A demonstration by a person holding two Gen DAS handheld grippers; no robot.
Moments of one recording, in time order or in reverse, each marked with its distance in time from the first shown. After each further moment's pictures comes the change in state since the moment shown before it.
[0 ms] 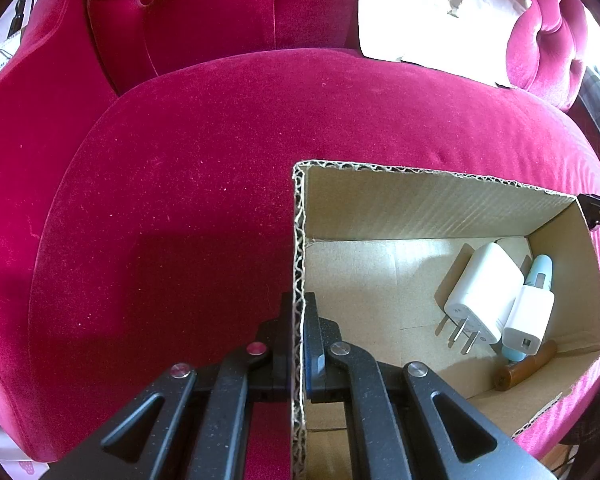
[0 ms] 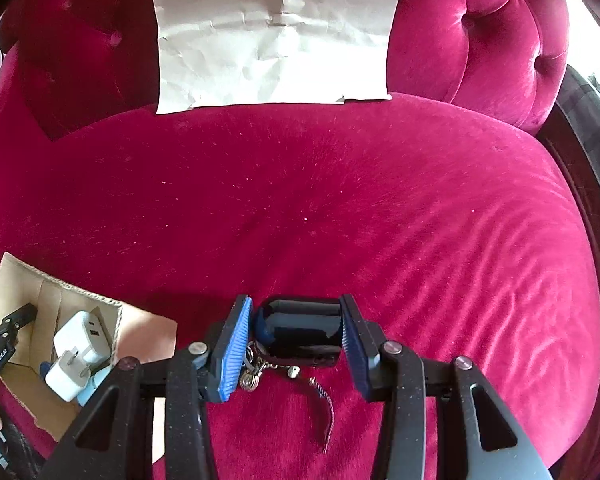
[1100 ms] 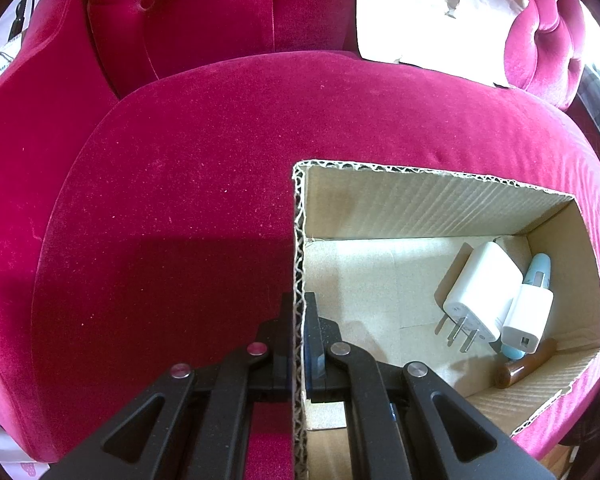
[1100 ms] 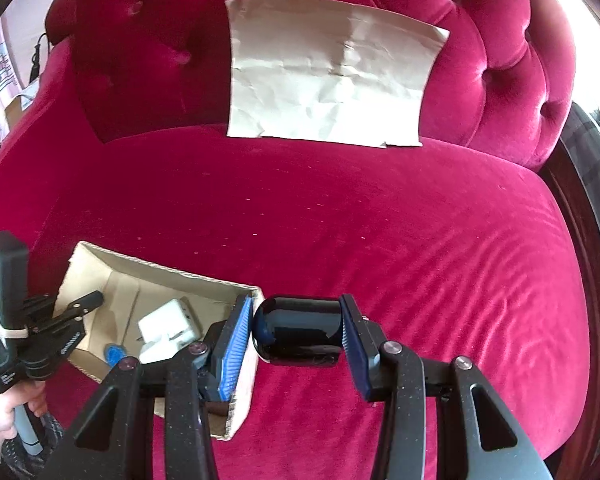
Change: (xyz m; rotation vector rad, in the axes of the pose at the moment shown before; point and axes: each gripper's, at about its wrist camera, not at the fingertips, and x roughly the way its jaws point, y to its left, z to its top) left arm -0.011 -0.026 -0.021 0.005 -0.006 0.005; right arm -0.074 0.061 -0.003 -0.072 -0.067 0.044
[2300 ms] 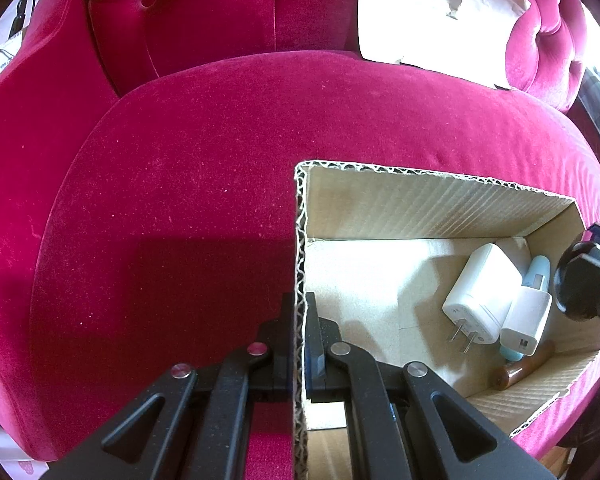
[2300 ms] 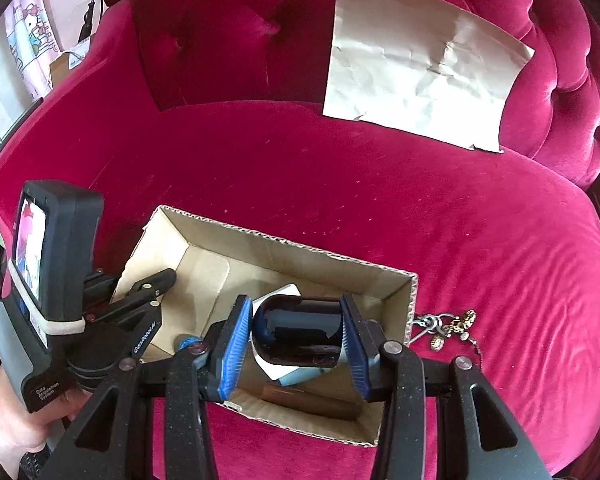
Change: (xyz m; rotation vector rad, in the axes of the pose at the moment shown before) left arm 0.003 -0.014 -0.001 -0.010 0.001 -0.001; right arm 0.017 0.093 -0.015 -0.092 0.029 0.112
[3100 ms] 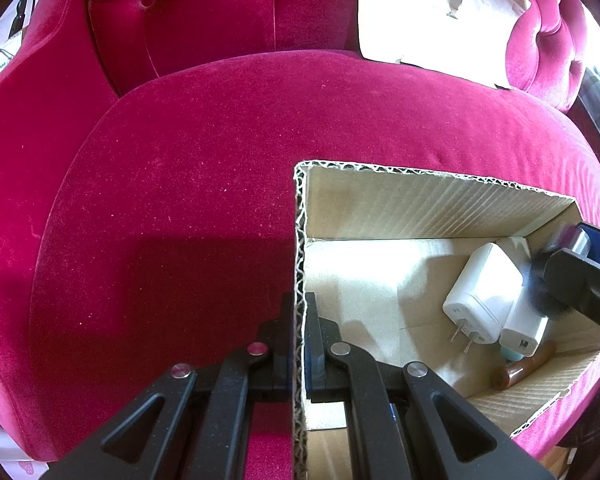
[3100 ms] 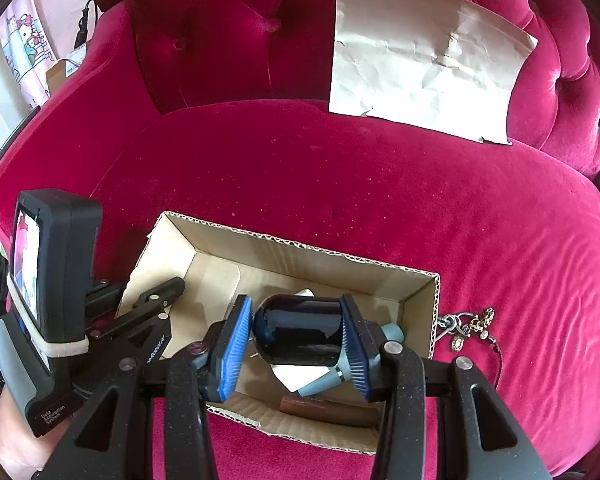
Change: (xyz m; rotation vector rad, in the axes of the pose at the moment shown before) left arm 0.001 -0.002 0.001 -0.002 0.000 0.003; right arm 0.010 0.003 0.002 0.029 -0.003 0.025
